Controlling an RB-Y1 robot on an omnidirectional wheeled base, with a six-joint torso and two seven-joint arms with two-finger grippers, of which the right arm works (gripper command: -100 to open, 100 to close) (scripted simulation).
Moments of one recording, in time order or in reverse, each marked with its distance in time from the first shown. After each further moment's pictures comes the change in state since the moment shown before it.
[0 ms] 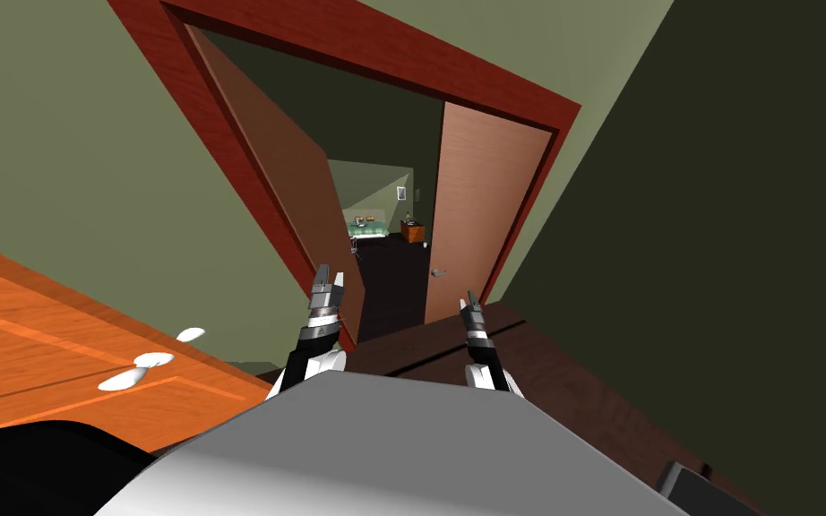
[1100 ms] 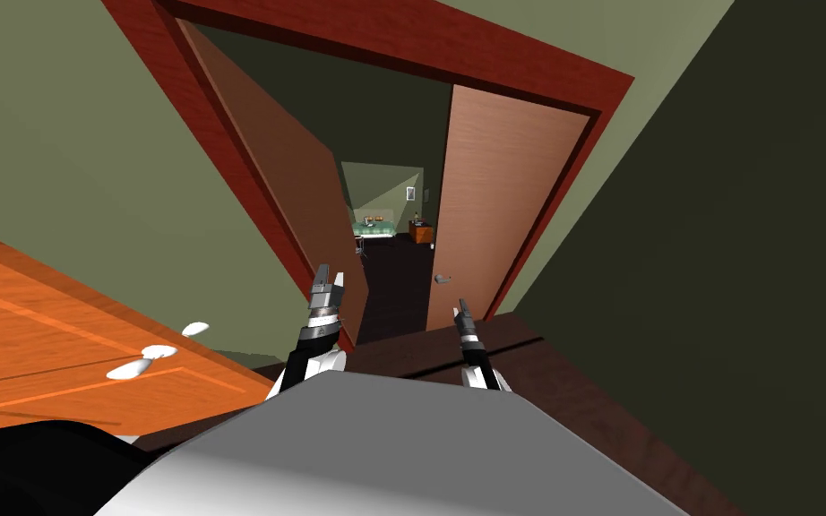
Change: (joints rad) arm -0.120 -0.041 0.039 0.316 -0.025 -0.080 -0.025
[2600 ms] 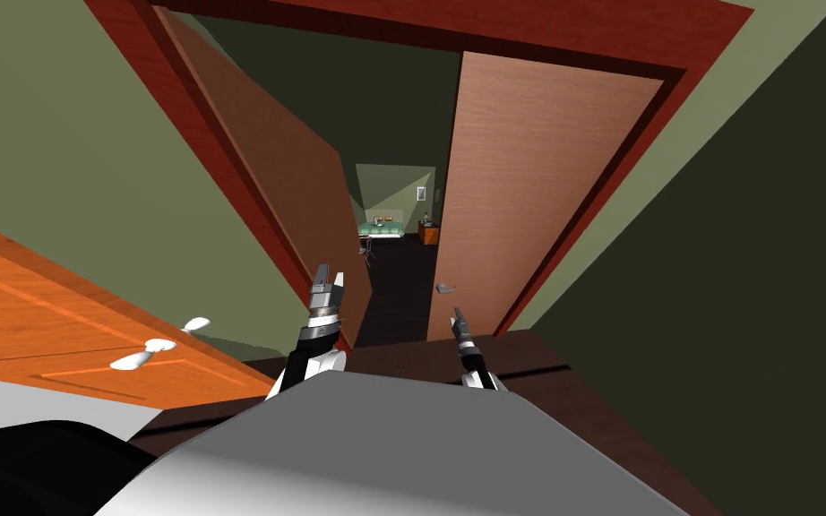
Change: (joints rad) arm -0.143 -0.037 0.046 0.378 -0.028 -0.094 -0.026
